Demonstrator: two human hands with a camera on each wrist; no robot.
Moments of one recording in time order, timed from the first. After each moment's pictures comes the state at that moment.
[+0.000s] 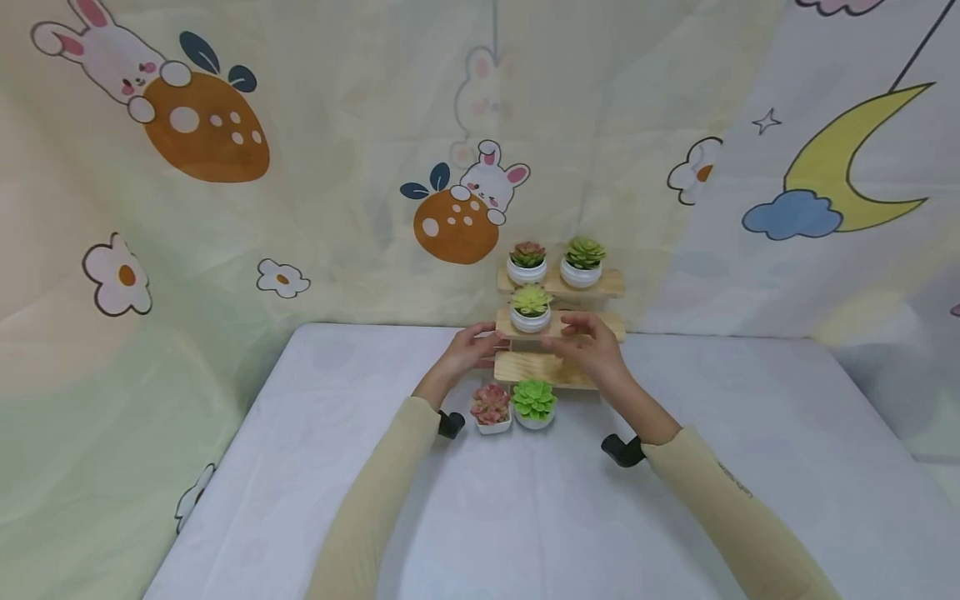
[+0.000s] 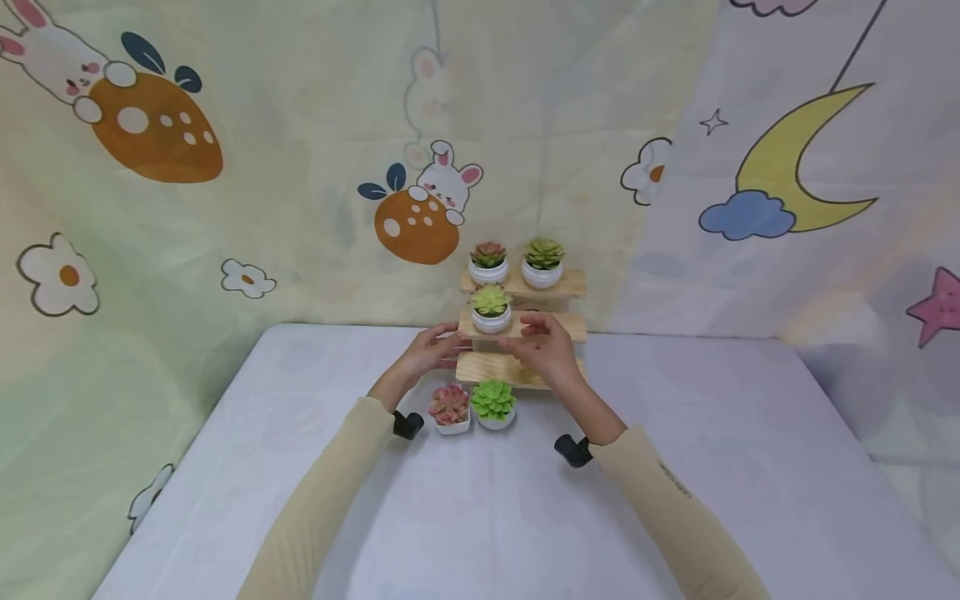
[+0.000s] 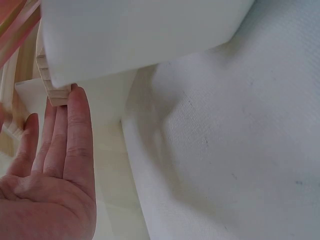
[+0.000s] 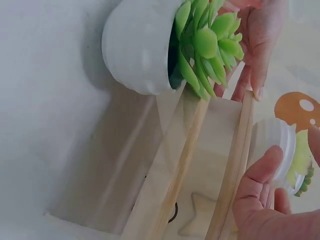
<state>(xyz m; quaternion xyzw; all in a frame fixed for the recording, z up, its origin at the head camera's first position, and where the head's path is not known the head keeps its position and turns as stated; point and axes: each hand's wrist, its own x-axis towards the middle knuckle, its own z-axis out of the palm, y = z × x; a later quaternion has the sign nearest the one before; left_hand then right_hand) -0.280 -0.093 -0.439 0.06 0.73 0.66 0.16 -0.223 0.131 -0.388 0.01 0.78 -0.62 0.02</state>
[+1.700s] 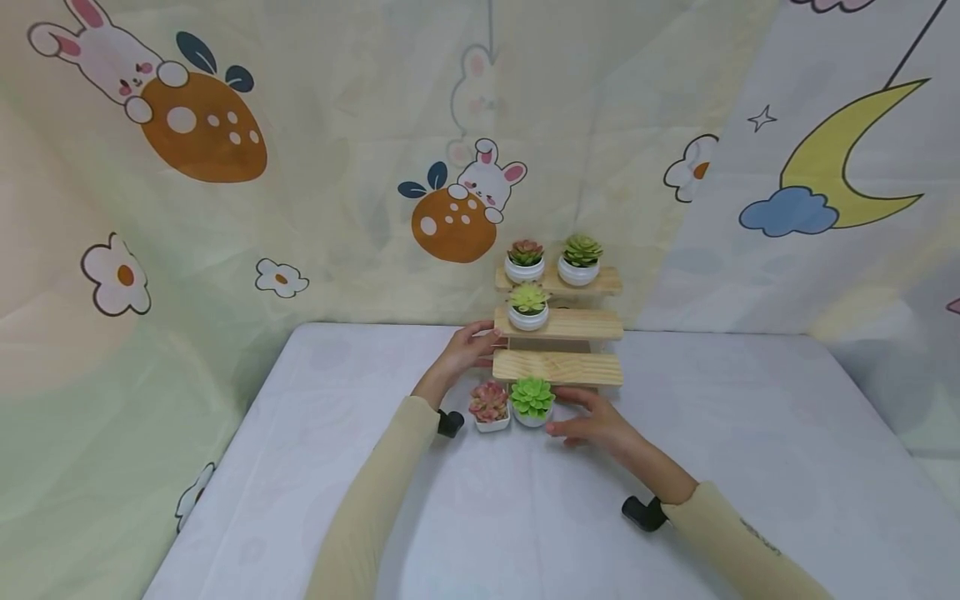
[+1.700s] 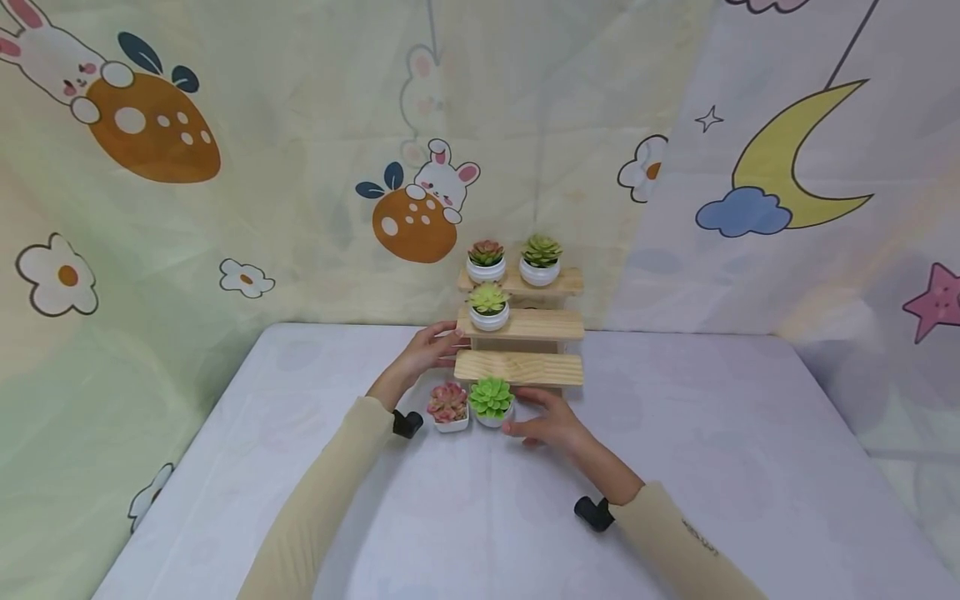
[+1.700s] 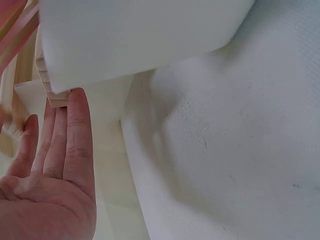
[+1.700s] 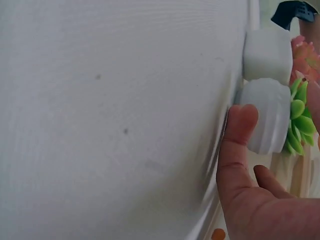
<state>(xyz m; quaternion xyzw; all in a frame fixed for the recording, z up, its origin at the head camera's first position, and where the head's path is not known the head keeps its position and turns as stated) -0.280 -0.093 -0.438 0.06 0.73 0.66 0.16 -0.168 0.150 -0.451 -0.03 0.77 -0.60 0.20</state>
